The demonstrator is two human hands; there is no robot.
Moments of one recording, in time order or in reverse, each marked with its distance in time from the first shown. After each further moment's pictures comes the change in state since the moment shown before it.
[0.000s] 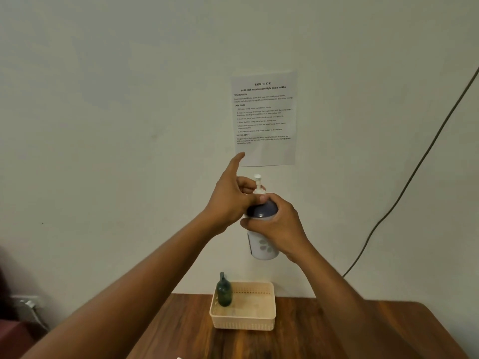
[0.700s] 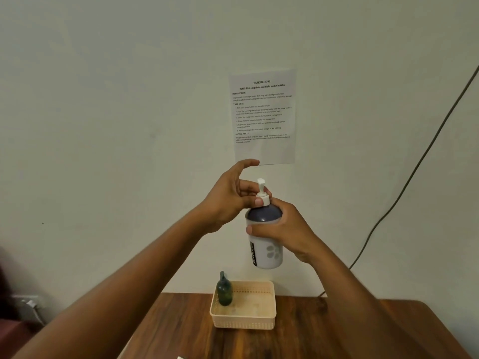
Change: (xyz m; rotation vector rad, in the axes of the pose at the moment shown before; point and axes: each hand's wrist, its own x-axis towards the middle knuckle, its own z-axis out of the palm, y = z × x) left_hand -0.002 0.003 -0.009 -0.114 -0.237 0.038; right_hand -0.004 0.005 -0.023 0.183 -0.249 0.016
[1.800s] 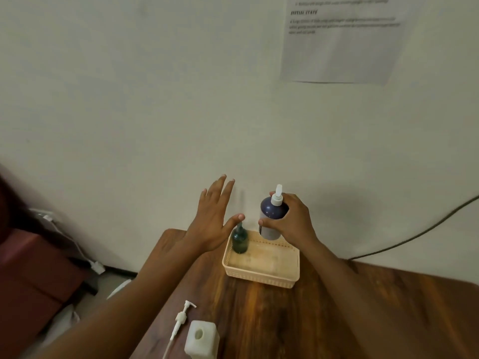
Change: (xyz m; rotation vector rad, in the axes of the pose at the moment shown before) left_hand -0.024 -0.345 -0.060 0.856 0.147 -0.157; right_hand 0.100 0.262 0.098 -0.296 0.062 0.188
